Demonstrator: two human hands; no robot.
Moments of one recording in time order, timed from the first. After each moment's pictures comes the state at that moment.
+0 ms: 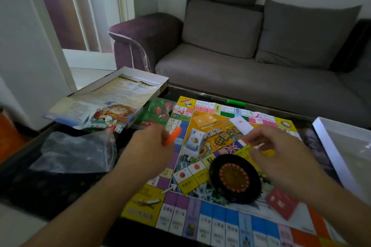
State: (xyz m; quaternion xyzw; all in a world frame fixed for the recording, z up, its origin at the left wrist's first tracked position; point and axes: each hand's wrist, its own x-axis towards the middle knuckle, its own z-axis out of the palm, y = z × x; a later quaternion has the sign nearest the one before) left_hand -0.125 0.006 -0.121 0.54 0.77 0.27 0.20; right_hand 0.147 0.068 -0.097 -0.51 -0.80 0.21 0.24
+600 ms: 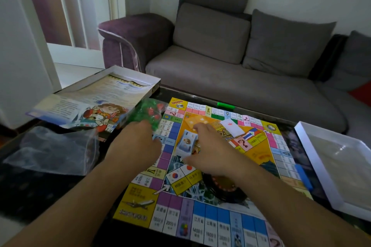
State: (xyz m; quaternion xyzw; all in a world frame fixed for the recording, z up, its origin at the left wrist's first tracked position) left_hand -0.146 0.013 -0.126 0.55 0.80 0.21 0.13; right_hand 0.047 0.082 -0.116 -0.50 -0.84 0.21 0.02
